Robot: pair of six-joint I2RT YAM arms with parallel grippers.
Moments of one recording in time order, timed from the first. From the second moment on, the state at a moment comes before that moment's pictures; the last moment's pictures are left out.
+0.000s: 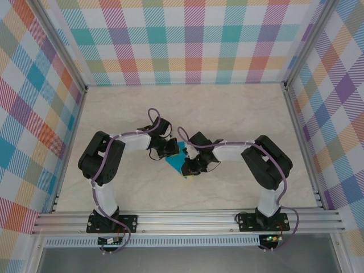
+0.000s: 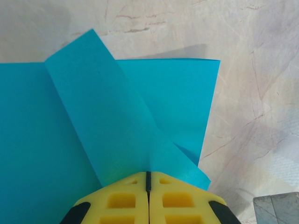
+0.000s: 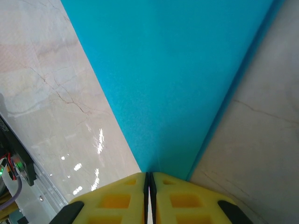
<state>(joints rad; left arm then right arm) -0.50 1.88 1.07 -0.32 0.41 -0.69 0.76 1.84 0.95 -0.32 -0.60 0.54</state>
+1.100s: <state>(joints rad) -0.50 1.88 1.07 -0.33 0.41 -0.69 0.76 1.81 0.99 -0.36 -0.55 0.61</state>
